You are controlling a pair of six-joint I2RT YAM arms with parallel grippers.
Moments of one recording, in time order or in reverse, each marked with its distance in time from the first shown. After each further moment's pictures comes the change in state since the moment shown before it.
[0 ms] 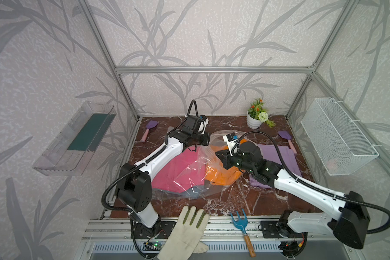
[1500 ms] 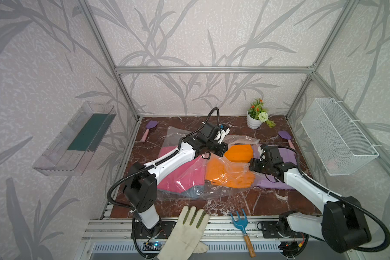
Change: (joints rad) left arm -0.208 0.043 0.020 0.025 0.099 0.056; right arm -0.559 0.079 -0.217 -0.279 -0.075 0.051
